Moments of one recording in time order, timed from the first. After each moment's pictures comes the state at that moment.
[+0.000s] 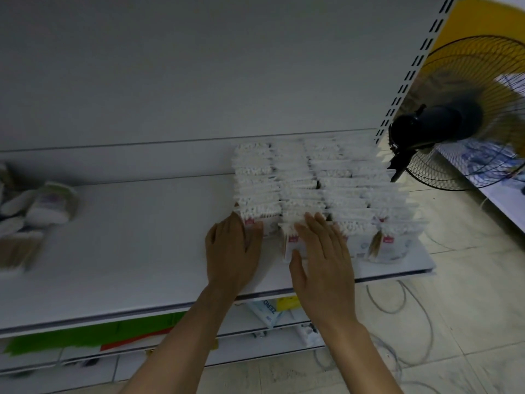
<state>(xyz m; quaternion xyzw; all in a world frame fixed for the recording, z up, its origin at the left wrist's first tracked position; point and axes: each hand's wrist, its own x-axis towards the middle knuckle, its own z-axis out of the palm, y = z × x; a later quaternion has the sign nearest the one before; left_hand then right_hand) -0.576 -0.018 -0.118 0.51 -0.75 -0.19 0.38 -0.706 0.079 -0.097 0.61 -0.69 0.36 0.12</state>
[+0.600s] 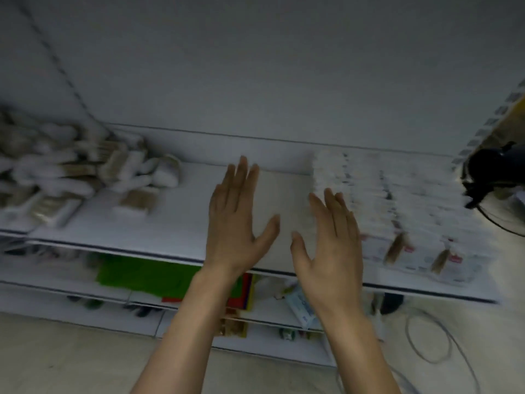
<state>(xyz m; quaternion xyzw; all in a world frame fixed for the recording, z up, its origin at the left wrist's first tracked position) -0.458 0.021 -0.034 0.48 -0.78 -0.06 0.39 -0.601 0.089 -0.020 0.64 -0.66 0.39 0.00</state>
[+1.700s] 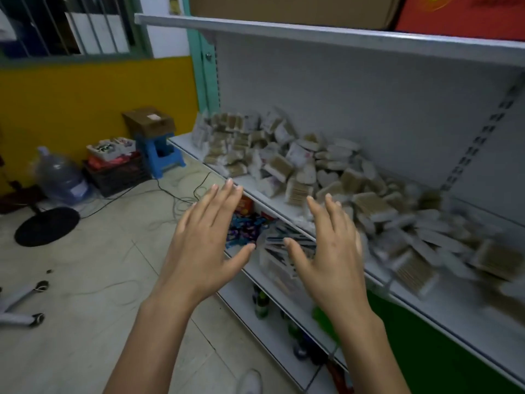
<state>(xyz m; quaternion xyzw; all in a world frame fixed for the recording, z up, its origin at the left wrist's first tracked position) 0.195 0.154 0.026 0.75 -0.61 0.11 0.25 0.018 0.066 0.033 0.85 -0.43 0.29 -0.13</state>
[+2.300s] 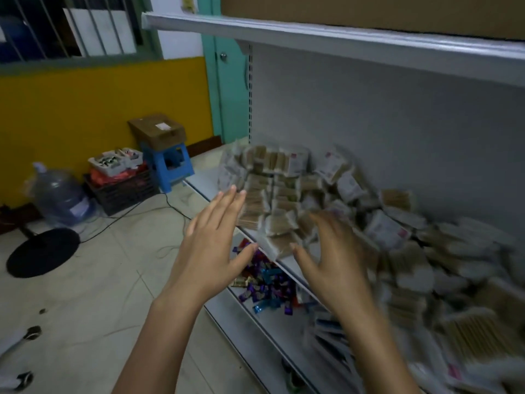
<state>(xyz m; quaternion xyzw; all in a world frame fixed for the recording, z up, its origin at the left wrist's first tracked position) 0.459 -0.032 0.019 0.76 -0.59 0.06 0.27 0.280 -0.131 0.019 0.85 -0.39 0.31 -0.15</state>
